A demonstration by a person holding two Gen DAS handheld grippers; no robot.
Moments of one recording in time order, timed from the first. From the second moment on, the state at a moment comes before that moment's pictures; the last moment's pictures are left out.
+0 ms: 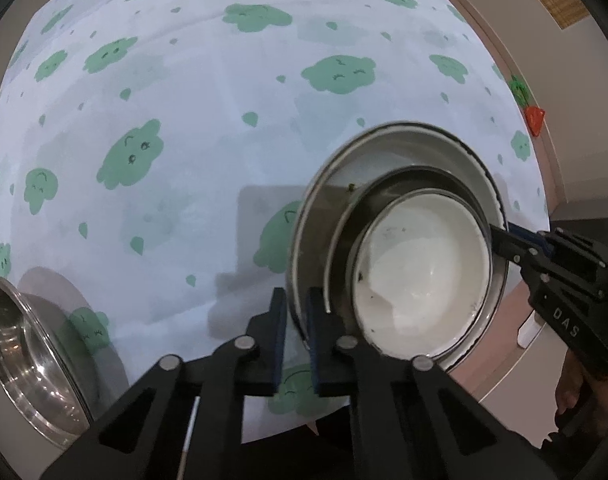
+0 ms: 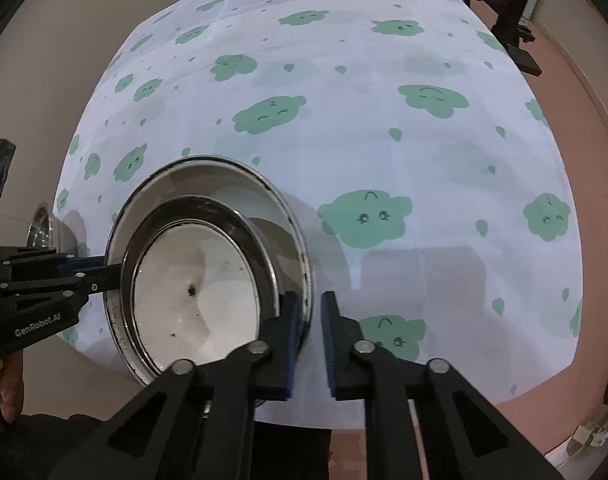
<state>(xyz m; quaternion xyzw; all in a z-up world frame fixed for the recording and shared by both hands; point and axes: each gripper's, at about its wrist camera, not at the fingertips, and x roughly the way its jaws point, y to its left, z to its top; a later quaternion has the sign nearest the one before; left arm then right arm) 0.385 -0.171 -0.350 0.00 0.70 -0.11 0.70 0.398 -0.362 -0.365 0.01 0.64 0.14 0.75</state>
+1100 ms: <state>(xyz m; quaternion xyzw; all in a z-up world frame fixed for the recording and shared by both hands) 0.379 -0.146 -0.333 -0.02 0.69 -0.08 0.71 0.406 -0.334 -0.346 0.00 0.64 0.17 0.75</state>
